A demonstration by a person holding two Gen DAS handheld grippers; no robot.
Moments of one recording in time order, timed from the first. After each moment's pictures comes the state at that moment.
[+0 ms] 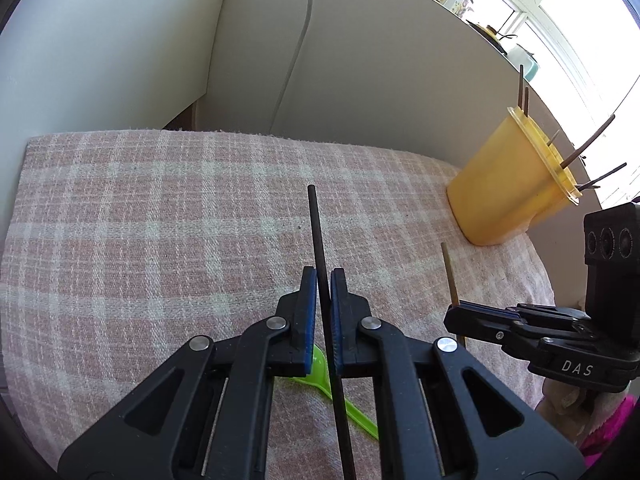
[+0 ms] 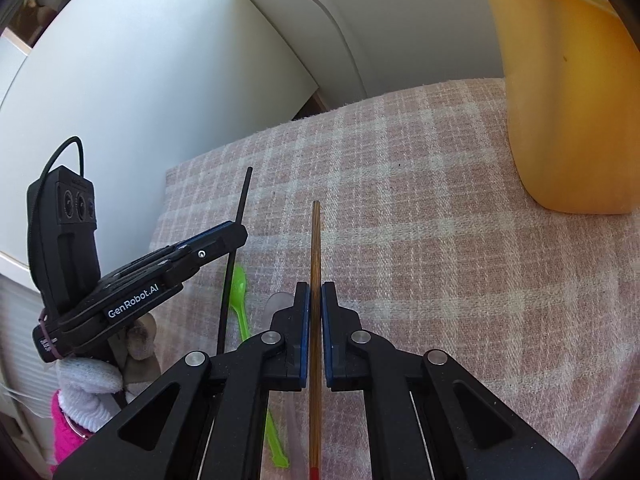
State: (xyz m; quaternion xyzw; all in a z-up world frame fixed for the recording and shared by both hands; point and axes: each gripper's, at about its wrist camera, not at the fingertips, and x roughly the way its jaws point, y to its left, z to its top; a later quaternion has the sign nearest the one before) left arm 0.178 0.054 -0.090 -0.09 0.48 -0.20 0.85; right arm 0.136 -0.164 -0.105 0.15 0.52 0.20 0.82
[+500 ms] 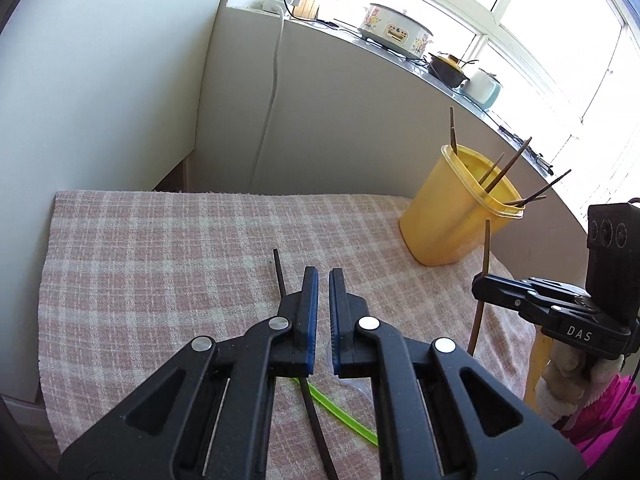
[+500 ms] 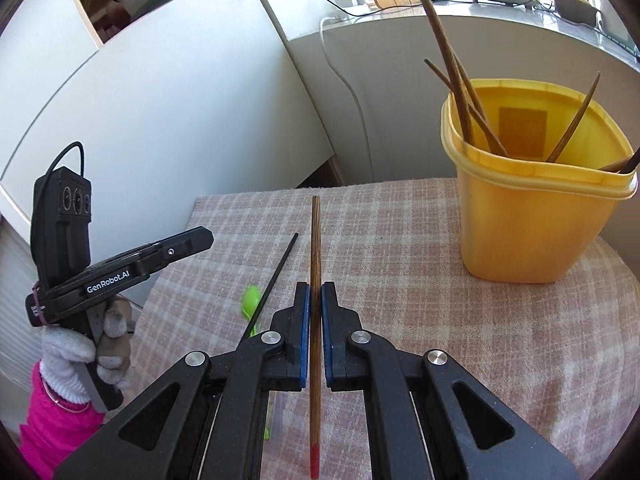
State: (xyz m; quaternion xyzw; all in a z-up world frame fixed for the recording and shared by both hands) left arm 0.136 0.060 -0.030 -0.09 0.42 -0.23 0.87; right arm 0.076 -0.228 -0.024 0.08 0.41 0.22 0.88
